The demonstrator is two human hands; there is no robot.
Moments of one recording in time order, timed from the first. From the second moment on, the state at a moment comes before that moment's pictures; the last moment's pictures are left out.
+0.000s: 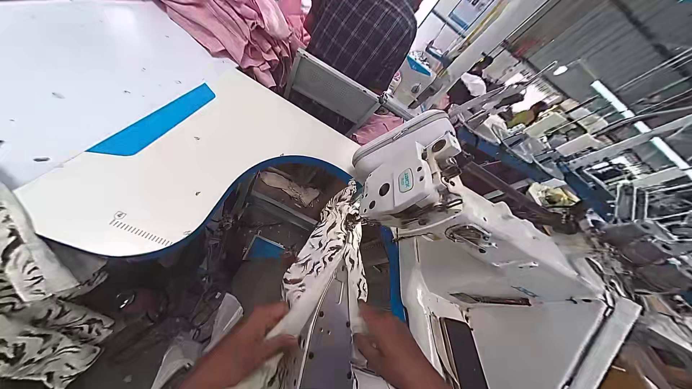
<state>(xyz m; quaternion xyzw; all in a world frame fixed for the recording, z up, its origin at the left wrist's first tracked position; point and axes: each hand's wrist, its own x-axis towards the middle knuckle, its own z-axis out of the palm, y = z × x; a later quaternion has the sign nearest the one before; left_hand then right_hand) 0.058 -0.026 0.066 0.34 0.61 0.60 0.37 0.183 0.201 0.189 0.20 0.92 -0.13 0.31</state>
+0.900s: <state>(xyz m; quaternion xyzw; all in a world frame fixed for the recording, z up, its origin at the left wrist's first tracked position) 0.127 0.007 0.114 0.45 0.73 0.51 0.03 0.221 0.103 0.195 0.16 0.98 0.05 -0.04</state>
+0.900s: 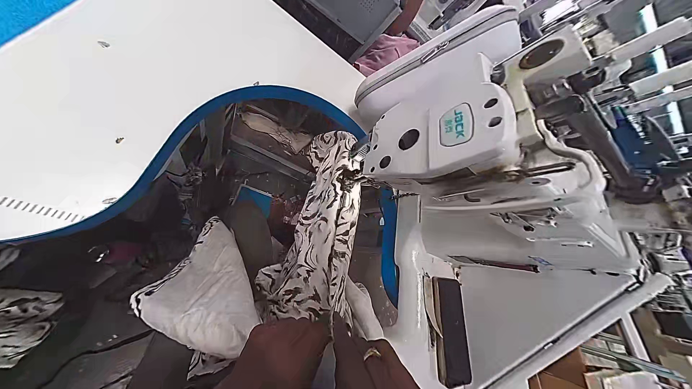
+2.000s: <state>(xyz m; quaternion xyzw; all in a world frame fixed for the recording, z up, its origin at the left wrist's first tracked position) 0.088 0.021 0.112 0.50 0.69 0.51 0.12 0.255 0.184 0.183 0.07 0.98 -0.17 0.02</state>
